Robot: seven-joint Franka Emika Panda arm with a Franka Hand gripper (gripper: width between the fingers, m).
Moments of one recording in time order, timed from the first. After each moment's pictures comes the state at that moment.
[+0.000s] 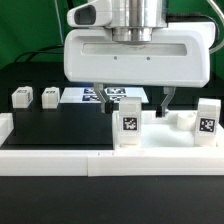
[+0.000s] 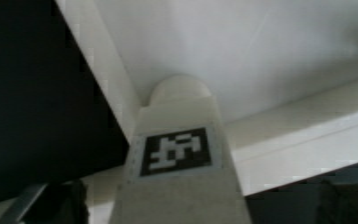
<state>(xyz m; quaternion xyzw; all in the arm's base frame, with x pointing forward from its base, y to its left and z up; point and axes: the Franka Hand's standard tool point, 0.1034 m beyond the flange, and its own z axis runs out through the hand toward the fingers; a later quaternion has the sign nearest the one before) 0.623 0.009 0.074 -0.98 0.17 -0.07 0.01</state>
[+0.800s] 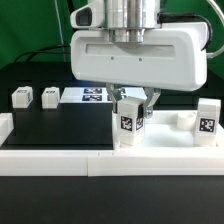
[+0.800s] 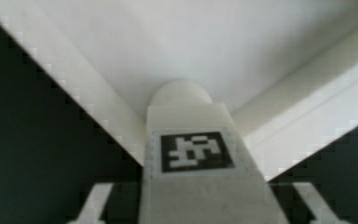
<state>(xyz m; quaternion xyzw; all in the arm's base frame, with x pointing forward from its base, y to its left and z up) 0.622 0.007 0.072 -0.93 0.35 -0.06 0.02</state>
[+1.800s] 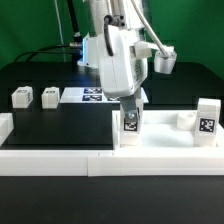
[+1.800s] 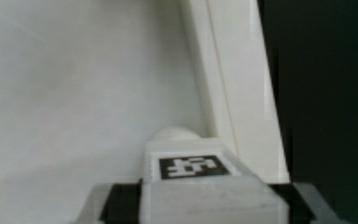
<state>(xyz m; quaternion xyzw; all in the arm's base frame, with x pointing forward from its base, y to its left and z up) 0.622 0.009 0.067 -0.62 0.77 0.00 0.13</state>
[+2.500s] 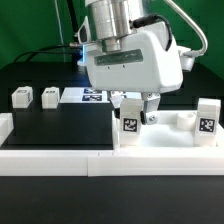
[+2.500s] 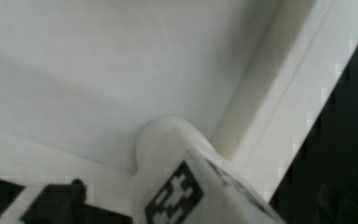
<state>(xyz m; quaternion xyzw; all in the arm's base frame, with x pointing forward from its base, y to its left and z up) 0.616 0.010 0.061 -0.85 0.51 -0.05 0.11</state>
